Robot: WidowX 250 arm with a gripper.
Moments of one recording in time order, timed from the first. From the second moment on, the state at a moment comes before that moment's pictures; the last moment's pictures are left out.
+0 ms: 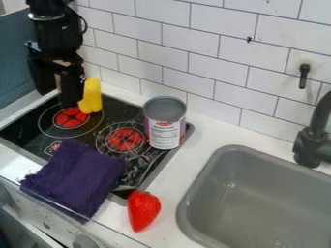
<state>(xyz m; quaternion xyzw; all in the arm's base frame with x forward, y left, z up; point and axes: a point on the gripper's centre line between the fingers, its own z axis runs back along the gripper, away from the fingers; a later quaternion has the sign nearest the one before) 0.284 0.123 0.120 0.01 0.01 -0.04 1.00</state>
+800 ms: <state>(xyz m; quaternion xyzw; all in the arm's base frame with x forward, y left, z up) 0.332 0.138 0.121 0.00 0.00 -0.02 1.00</state>
